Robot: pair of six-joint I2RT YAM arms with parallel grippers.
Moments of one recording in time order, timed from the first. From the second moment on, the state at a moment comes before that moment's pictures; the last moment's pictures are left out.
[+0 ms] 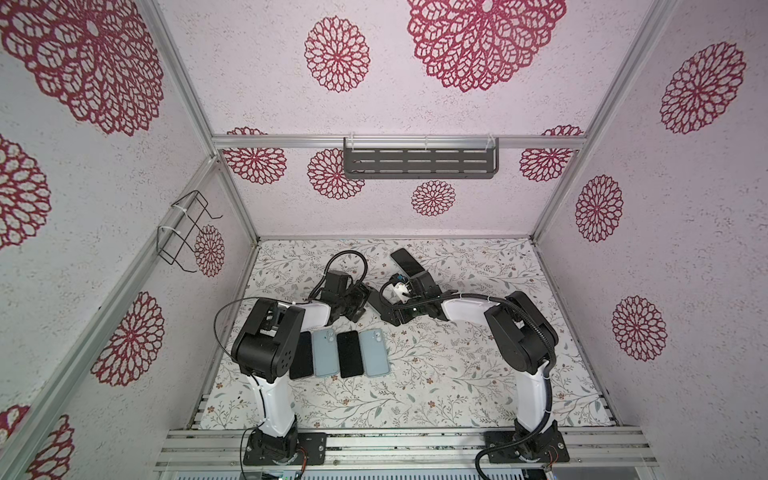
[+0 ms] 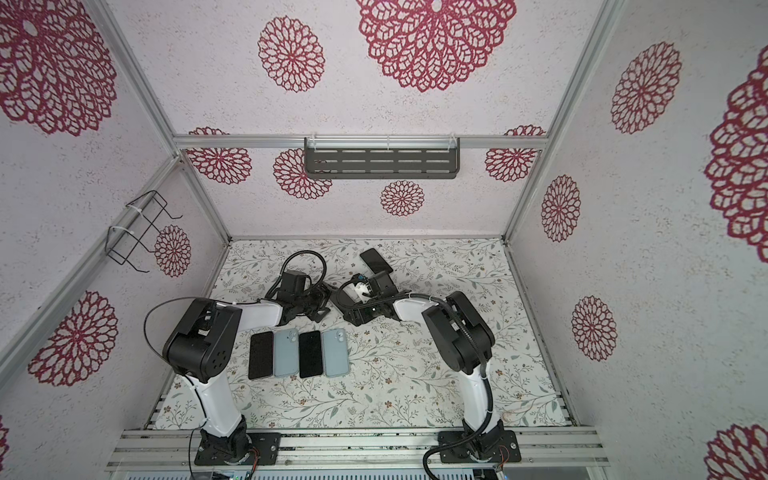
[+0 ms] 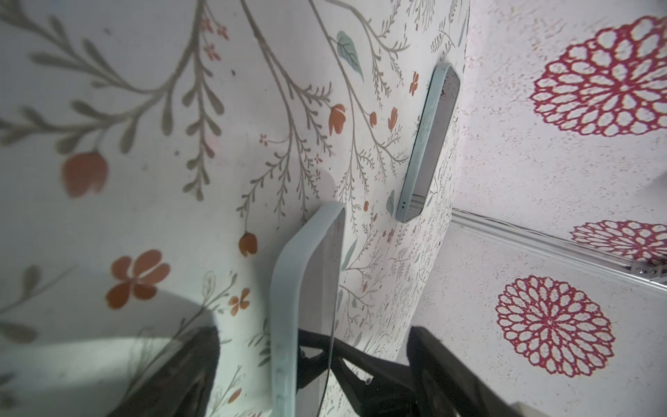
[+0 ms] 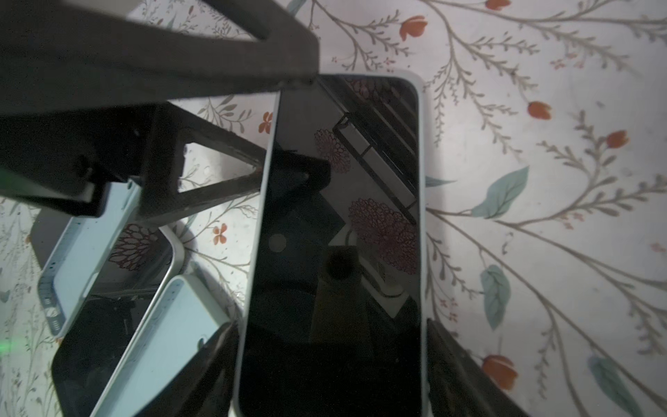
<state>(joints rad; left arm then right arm) -0.31 1.91 0.96 0.22 0.36 -1.28 0.63 2.03 1.26 -0.05 -0.43 0.11</state>
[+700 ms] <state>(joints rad) -0.31 1.99 0.94 0.38 0.41 -1.33 0.62 2.00 1.22 -0.01 -0.50 0.17</state>
